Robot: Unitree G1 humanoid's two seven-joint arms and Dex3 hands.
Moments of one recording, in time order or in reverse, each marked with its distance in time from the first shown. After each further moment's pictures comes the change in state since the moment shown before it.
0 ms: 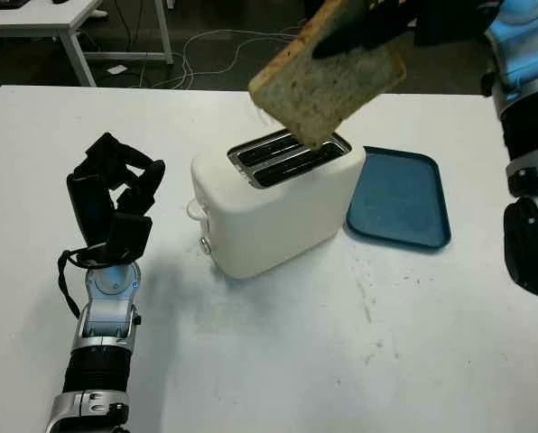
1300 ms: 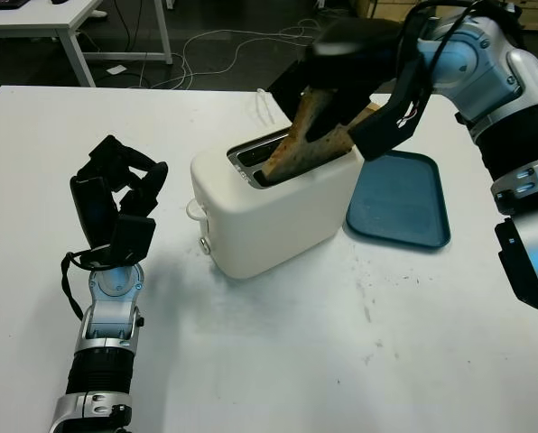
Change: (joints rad) left arm 0.004 -0.016 -0.001 -0.001 0.011 0.001 0.006; right arm 0.011 0.003 0.251 -0.031 -0.319 -0.261 -0.133
